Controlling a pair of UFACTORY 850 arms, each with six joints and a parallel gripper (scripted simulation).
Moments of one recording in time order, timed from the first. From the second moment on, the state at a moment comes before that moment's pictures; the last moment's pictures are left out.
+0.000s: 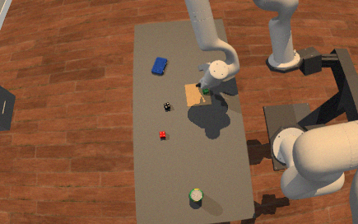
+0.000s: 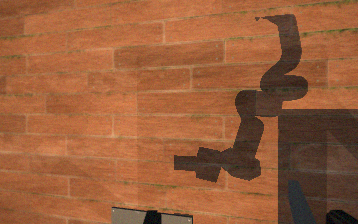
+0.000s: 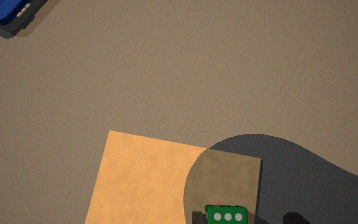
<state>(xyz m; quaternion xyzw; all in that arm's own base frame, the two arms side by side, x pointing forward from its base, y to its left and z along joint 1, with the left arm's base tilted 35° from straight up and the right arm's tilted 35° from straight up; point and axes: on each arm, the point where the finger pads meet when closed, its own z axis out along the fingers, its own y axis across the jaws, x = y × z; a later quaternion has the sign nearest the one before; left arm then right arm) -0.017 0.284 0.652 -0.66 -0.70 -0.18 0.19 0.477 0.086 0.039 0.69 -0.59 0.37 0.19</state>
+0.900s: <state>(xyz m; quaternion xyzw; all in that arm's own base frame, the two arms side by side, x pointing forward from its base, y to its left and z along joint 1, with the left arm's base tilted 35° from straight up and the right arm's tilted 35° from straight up) -0.017 0.284 0.652 -0.66 -0.70 -0.18 0.19 0.477 0.090 0.030 0.58 -0.53 0.53 0.33</state>
